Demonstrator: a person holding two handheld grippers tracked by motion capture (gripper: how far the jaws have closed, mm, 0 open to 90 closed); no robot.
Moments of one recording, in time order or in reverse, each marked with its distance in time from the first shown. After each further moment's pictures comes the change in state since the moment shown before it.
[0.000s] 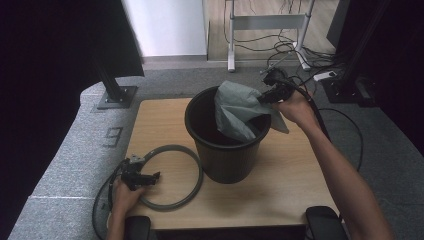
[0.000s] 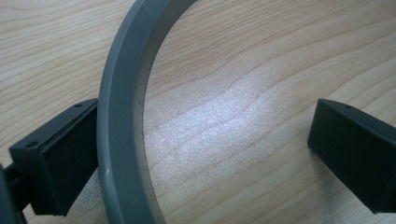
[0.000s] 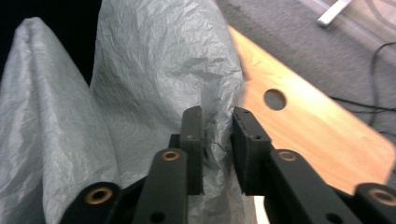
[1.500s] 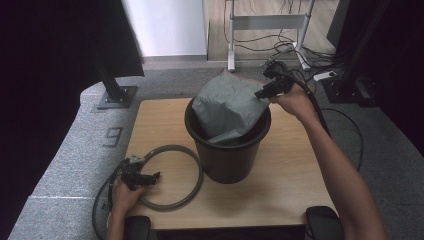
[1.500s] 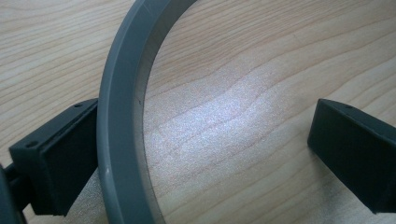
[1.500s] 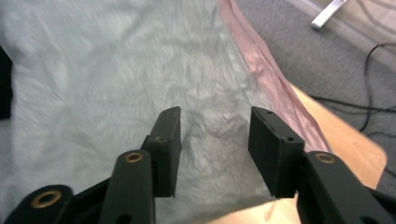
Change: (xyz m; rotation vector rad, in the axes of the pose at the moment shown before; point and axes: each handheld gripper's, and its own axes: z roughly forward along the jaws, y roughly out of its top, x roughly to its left) left arm 0.000 0.000 0.000 0.000 0.000 0.000; right arm -0.015 0.009 0.006 0.000 0.009 0.027
